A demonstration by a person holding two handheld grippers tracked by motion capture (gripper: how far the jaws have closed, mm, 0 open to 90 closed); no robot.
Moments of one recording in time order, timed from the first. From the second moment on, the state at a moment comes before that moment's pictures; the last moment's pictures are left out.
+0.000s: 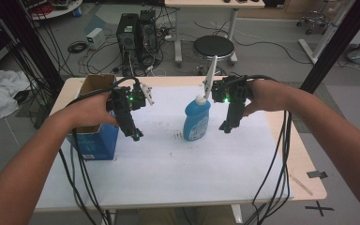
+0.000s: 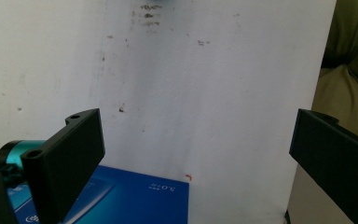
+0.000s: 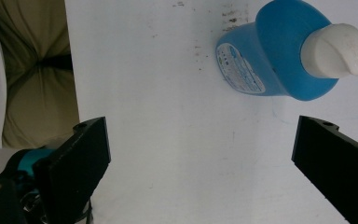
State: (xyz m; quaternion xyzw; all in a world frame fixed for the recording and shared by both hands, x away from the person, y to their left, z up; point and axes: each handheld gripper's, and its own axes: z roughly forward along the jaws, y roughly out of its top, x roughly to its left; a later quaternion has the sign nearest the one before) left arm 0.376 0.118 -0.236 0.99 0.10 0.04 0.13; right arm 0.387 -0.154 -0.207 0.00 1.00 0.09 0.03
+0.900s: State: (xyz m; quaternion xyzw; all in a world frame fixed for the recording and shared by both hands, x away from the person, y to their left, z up) left arm 0.382 0.120 -0.238 0.98 0.13 0.07 0.14; right arm 0.384 -0.160 -0.202 0.00 0.99 0.10 0.04
